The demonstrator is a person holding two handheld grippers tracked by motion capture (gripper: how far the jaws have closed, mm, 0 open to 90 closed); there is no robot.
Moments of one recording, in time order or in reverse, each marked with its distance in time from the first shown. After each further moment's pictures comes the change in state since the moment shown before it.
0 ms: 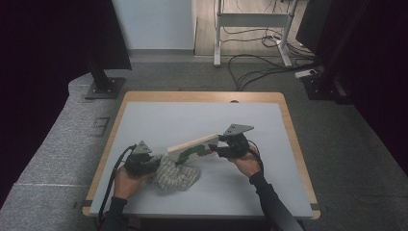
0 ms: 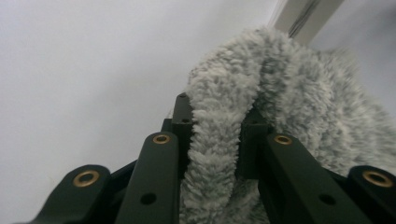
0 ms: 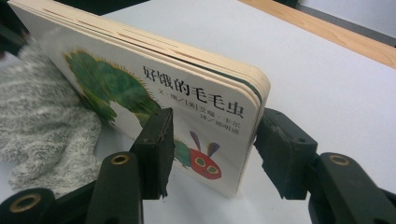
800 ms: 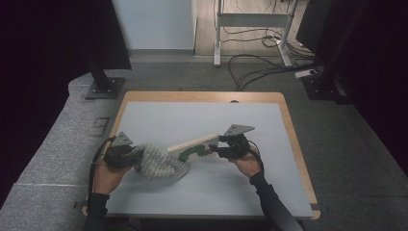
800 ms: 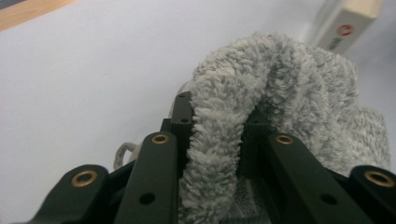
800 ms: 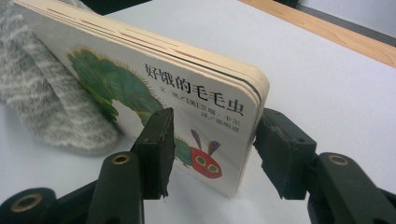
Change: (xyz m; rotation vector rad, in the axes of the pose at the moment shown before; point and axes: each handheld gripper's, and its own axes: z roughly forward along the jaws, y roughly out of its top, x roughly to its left) left arm 0.031 0.005 -0.056 -0.015 0.124 -0.025; right arm 0.001 -0.001 -0.001 -0.005 0.002 0.008
